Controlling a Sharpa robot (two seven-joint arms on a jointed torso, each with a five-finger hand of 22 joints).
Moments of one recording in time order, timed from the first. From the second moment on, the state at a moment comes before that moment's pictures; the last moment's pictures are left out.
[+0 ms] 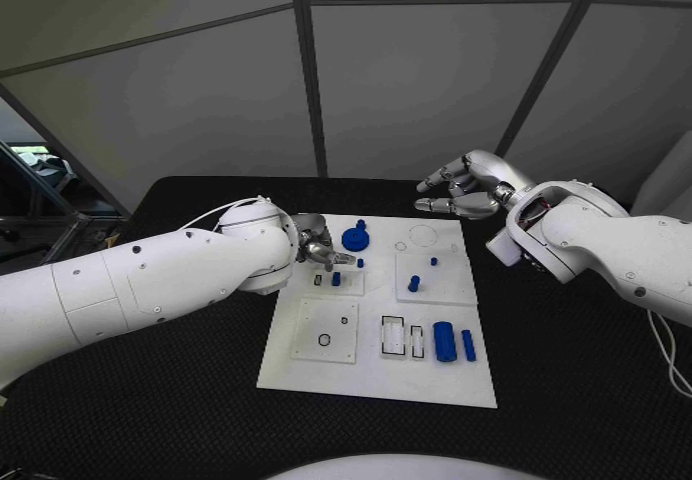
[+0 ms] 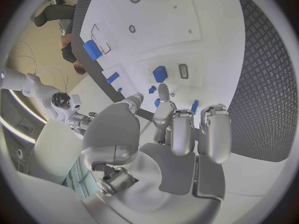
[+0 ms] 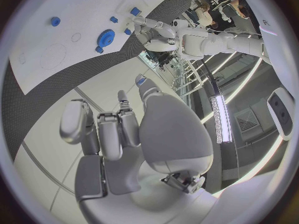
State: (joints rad) left arm 1.22 -0.67 0.01 1.47 -1.22 0.01 -0.61; left_hand 0.90 -0.11 0.28 0.24 0.16 0.98 0.02 0.62 0.67 1.36 -0.04 1.24 1.14 1.47 -0.09 1.50 1.31 0.06 1.46 0.03 1.47 1.31; right arm 1.22 -0.85 0.08 1.52 -1.02 -0.34 -0.01; right_hand 1.34 -0.08 0.09 0.13 0.31 0.93 0.17 0.11 0.07 1.44 0.08 1.40 1.31 1.46 0.01 1.51 1.31 0.07 1.33 0.11 1.36 1.19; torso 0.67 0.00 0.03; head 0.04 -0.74
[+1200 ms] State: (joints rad) left arm 1.30 -0.51 0.07 1.05 -1.22 0.32 -0.61; left_hand 1.08 -0.06 0.07 0.29 0.16 0.89 0.09 0.51 0.52 1.17 0.02 1.06 0.91 1.47 -0.05 1.42 1.31 0.06 1.38 0.07 1.33 1.29; right arm 1.22 -0.83 0.08 1.51 -1.01 -0.32 -0.01; right_hand 1.34 -0.08 0.09 0.13 0.32 0.93 0.17 0.11 0.07 1.44 0.08 1.40 1.31 1.47 0.01 1.51 1.31 0.07 1.33 0.12 1.36 1.19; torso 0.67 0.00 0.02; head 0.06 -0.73
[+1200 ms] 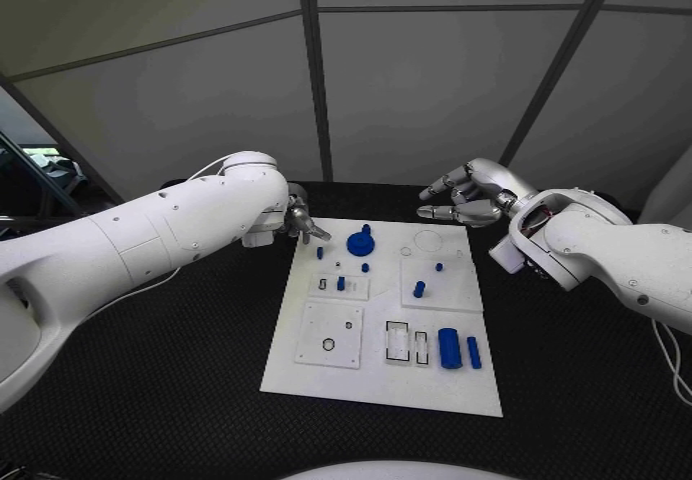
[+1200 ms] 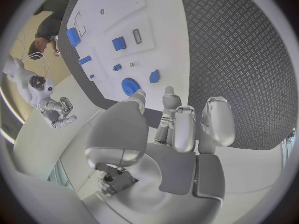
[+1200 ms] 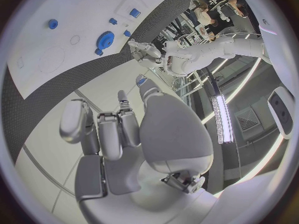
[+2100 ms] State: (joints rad) left arm 1.28 -0.45 0.06 0.99 -1.22 0.38 -0.59; left_hand 1.11 -0.02 0.05 0.28 0.16 0.91 0.09 0.51 0.50 1.17 0.02 1.07 0.91 1.47 -0.05 1.42 1.31 0.06 1.38 0.07 1.34 1.31; right arm 1.22 -0.82 0.08 1.50 -1.01 -0.31 -0.01; right_hand 1.34 -0.08 0.09 0.13 0.32 0.93 0.17 0.11 0.07 1.44 0.08 1.40 1.31 1.47 0.01 1.51 1.31 0.07 1.33 0.12 1.36 1.19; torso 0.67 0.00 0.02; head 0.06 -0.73
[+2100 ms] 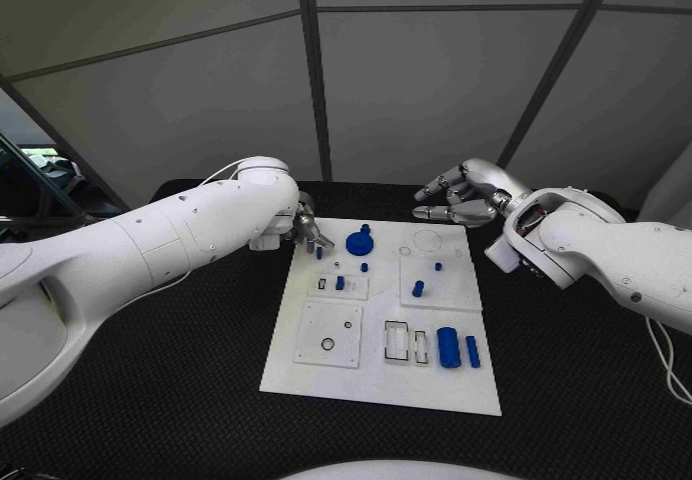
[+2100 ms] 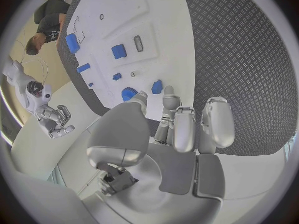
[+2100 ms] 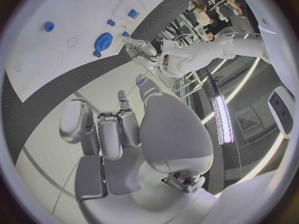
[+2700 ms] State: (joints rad) left arm 1.28 -0.45 0.06 0.99 -1.20 0.40 -0.59; left_hand 1.24 0.06 0.09 0.23 0.16 0.92 0.08 0.51 0.48 1.17 0.01 1.08 0.91 1.47 -0.05 1.42 1.31 0.06 1.38 0.06 1.34 1.31; right arm 1.22 -0.82 0.08 1.49 -1.01 -0.31 -0.01; right_hand 1.34 -0.08 0.09 0.13 0.32 0.93 0.17 0.11 0.07 1.44 0.08 1.40 1.31 1.47 0.01 1.51 1.31 0.07 1.33 0.12 1.35 1.19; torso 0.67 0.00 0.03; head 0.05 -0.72
